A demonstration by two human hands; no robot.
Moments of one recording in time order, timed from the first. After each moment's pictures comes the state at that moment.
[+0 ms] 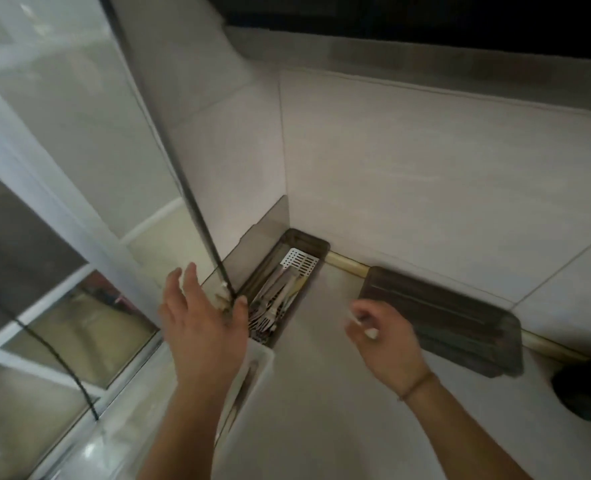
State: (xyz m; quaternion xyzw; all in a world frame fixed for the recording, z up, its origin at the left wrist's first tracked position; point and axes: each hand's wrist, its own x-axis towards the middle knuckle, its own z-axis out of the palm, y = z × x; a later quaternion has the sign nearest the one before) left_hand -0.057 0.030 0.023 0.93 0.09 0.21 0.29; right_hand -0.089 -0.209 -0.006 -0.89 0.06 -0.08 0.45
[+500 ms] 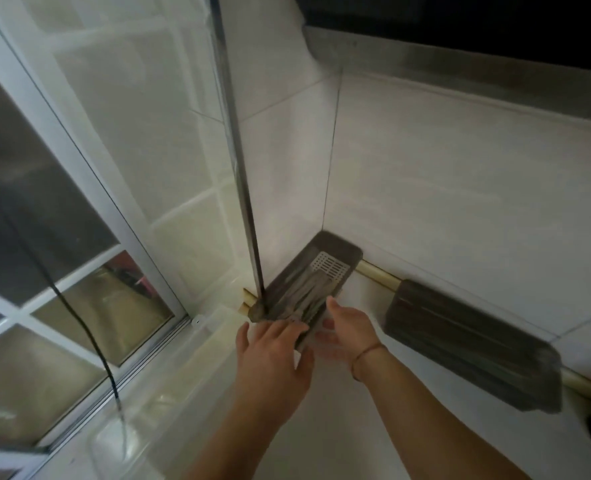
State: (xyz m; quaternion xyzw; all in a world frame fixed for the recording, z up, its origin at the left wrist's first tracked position) left_hand -0.092 0.013 0.002 0.97 -0.05 0.07 0.23; right_hand -0.023 -0.127 -0.036 -0.66 0.28 0.16 0.68
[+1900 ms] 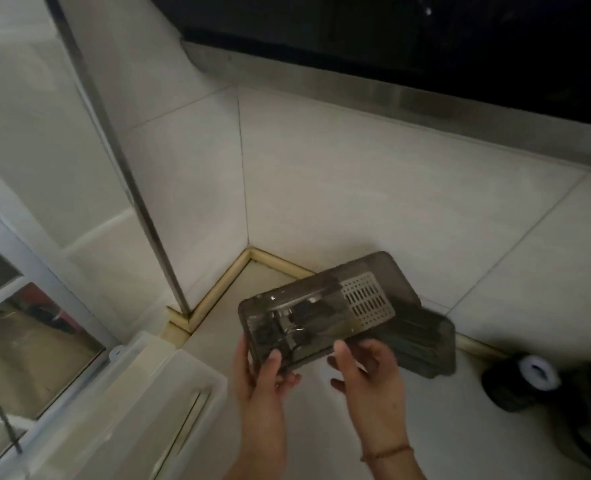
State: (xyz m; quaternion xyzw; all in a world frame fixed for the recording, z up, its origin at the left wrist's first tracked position) left_hand -0.127 -0.093 -0.015 0.47 0.19 0.00 0.86; right_hand -0.145 -0.210 -0.005 -0.68 0.29 -0.16 0.66
